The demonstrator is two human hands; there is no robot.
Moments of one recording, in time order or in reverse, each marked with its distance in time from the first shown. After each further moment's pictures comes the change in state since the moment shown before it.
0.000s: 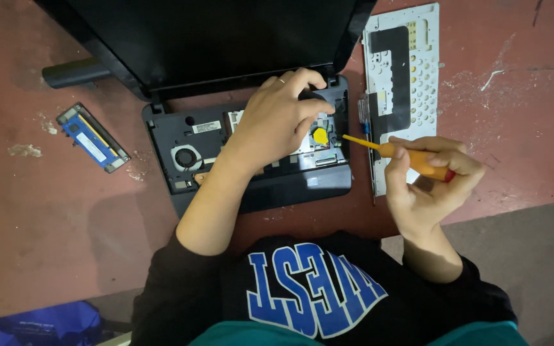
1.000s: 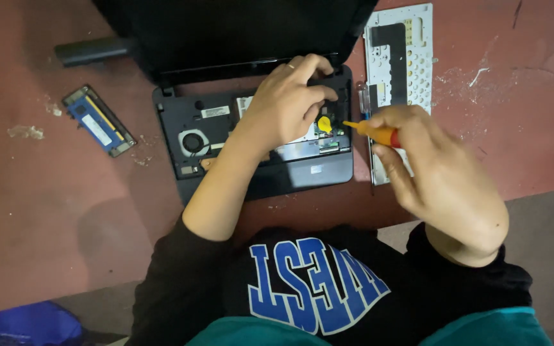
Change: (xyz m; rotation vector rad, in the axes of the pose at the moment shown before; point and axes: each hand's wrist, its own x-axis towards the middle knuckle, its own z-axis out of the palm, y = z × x) left_hand -0.003 -0.005 0.001 -0.045 0.085 0.139; right_hand 0.067 -0.067 -0.030 -0.354 -0.887 -0.091
